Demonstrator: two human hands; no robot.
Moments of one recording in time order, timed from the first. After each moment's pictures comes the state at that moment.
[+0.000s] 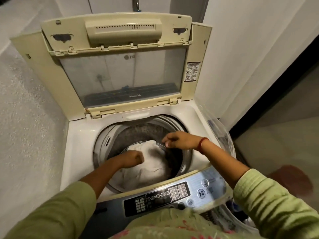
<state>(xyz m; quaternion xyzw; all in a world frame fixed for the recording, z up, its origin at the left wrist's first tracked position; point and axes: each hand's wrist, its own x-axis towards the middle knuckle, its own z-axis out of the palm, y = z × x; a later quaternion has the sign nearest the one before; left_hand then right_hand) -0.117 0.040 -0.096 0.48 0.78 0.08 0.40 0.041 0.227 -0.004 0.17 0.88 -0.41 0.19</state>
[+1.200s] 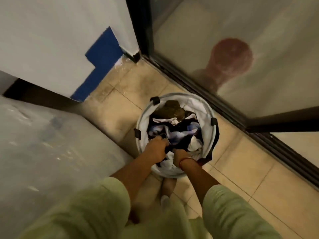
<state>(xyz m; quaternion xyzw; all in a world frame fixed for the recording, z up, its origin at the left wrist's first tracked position) 0.350 0.395 -0.424 0.66 0.60 -0.19 0.41 0.473 0.384 -0.447 0.57 0.59 -0.50 0.29</state>
